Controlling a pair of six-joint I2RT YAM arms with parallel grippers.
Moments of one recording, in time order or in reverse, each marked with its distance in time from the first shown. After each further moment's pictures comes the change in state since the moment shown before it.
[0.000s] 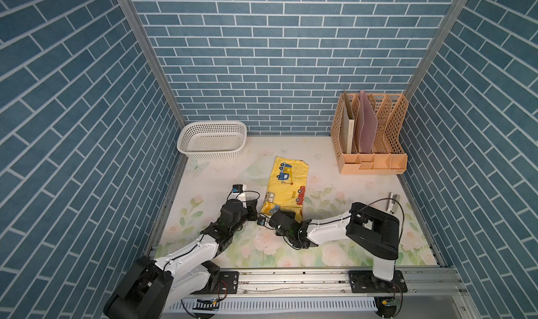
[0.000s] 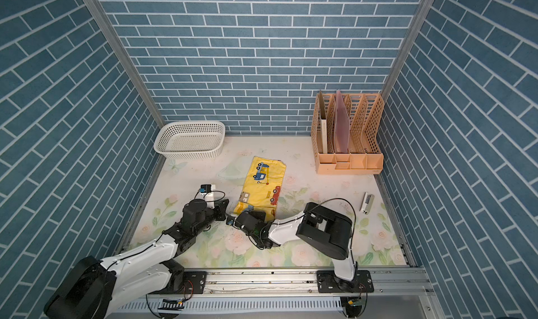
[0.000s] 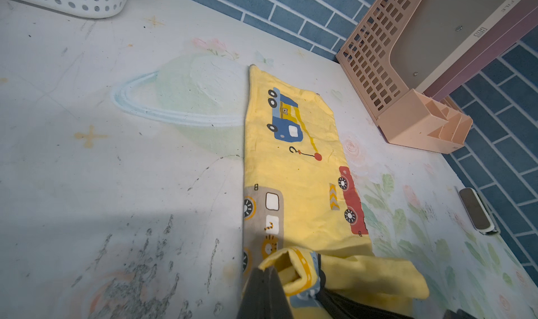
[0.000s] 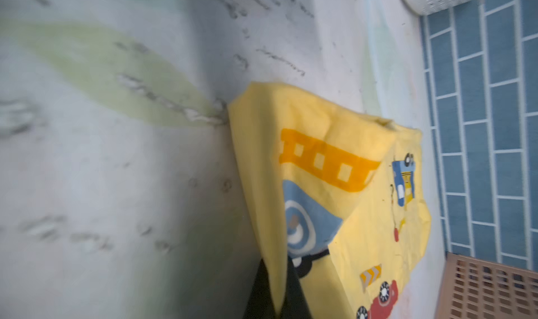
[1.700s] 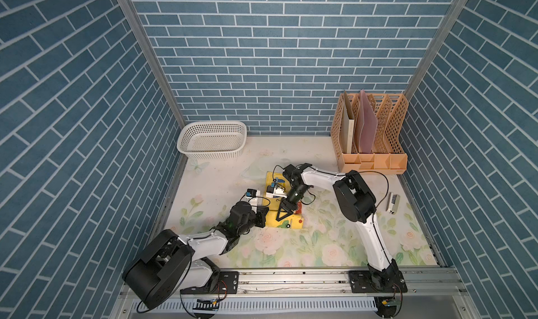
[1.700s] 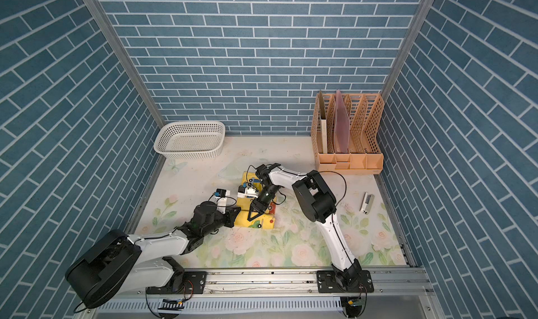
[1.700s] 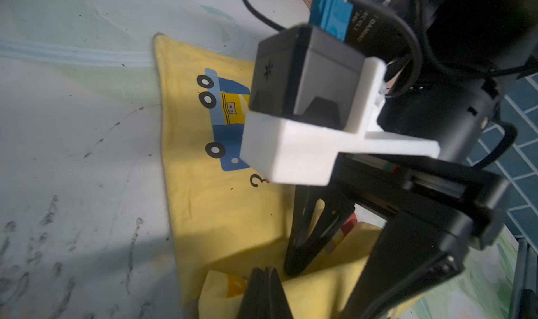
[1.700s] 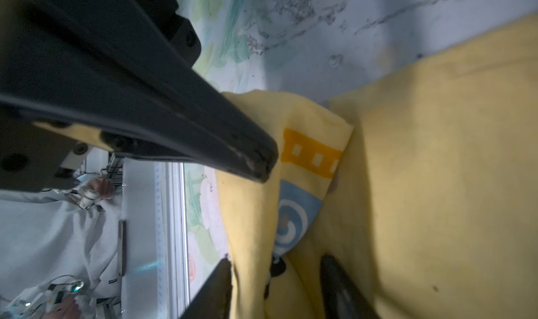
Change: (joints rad) left arm -0.086 0.242 -0.014 0.202 0.128 0.033; right arm -0.477 0.400 0.763 -1.133 -1.343 -0.082
